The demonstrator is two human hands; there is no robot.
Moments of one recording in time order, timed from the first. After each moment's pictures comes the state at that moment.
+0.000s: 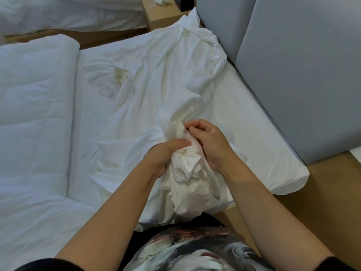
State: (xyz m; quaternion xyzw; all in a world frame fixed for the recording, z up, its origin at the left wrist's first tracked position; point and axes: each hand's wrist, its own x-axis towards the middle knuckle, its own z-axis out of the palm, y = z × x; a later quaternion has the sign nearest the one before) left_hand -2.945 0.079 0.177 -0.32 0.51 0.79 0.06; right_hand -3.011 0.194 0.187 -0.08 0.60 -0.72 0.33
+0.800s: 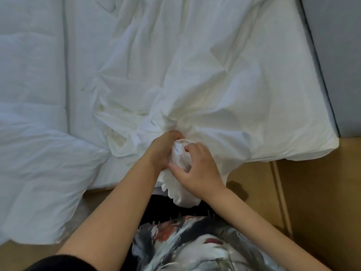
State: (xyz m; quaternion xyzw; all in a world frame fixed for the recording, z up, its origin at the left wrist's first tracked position) left_hand -2.886 0.076 0.073 -0.58 0.39 0.69 0.17; right_hand -2.896 0.202 0.084 -0.26 0.85 -0.37 0.27
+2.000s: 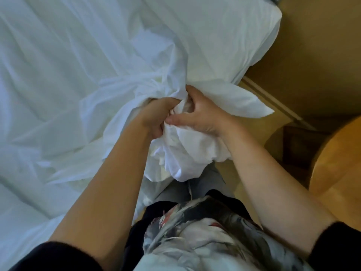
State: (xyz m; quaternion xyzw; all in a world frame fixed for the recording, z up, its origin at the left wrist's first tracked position) left_hand -2.947 0.109 0.043 -0.27 0.58 0.66 0.39; right_hand -2.926 0.239 0.045 0.07 0.75 -0.58 0.30
